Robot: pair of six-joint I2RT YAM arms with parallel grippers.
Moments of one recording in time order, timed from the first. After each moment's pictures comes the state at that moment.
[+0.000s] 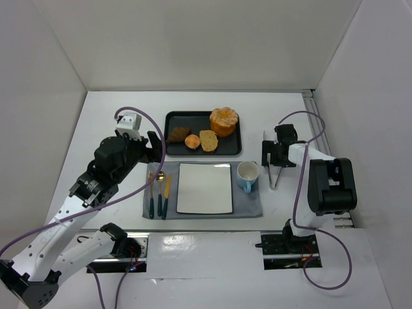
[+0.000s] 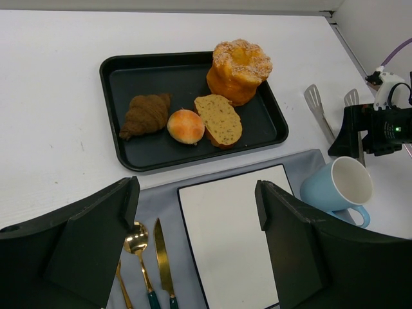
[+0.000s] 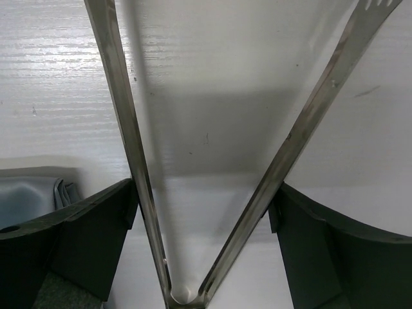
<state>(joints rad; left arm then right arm) -0.52 0.80 0.91 -0.34 -0.15 -0.32 0.03 1.60 0.85 -0.32 0.07 0.10</state>
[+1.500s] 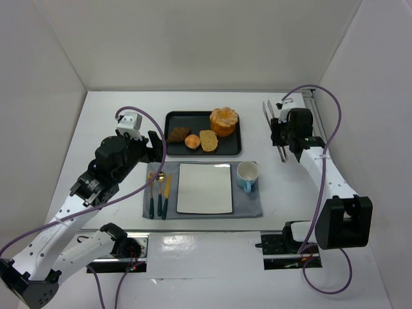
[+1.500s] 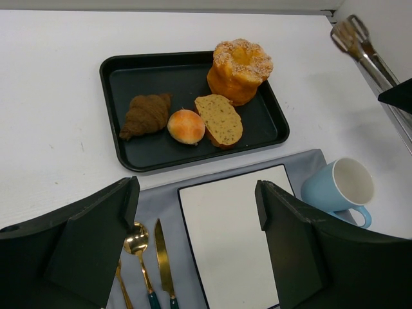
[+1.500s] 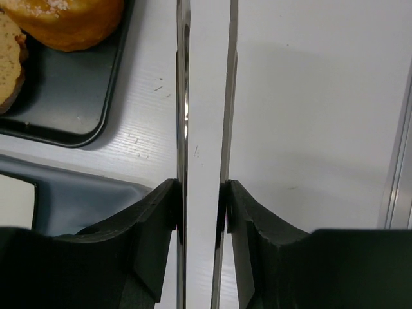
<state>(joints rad) -0.52 0.81 0.91 -0.33 -0.15 -0.32 0.04 1.29 0.97 -0.32 -0.08 -0.12</state>
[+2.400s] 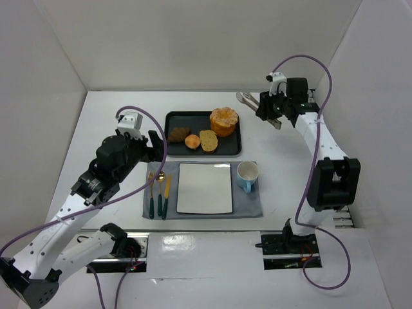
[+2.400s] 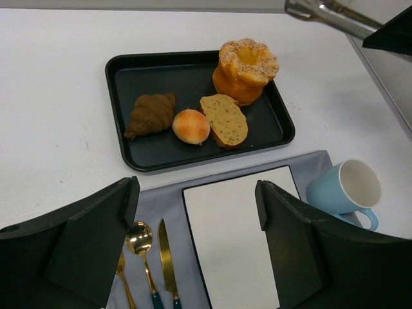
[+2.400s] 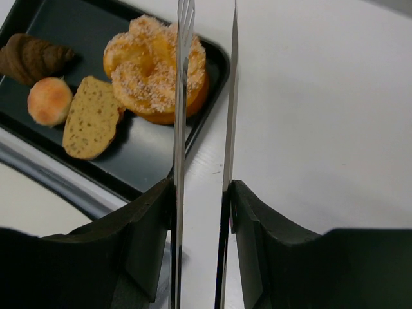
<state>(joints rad) -0.52 0.82 0.91 -0.33 -0.16 -0.32 0.04 1.61 1.42 -0.42 -0.38 -0.17</state>
